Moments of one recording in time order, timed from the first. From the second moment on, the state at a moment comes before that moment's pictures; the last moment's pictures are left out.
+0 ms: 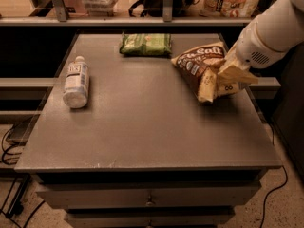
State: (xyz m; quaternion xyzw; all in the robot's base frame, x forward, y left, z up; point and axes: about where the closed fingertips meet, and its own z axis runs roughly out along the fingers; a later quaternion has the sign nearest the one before) arm 0.564 -0.180 0.929 -0.57 0.78 -0.03 0.27
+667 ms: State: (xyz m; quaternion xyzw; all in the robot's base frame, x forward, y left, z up) arm 0.537 -0.126 1.027 -0.63 0.71 -0.06 0.32
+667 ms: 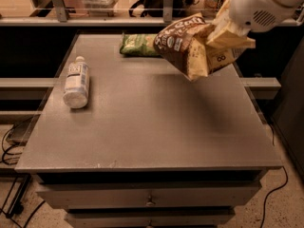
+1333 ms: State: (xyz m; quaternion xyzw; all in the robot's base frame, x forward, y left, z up) arm 0.529 -0.112 1.026 -0.64 0.70 -0.05 0.31
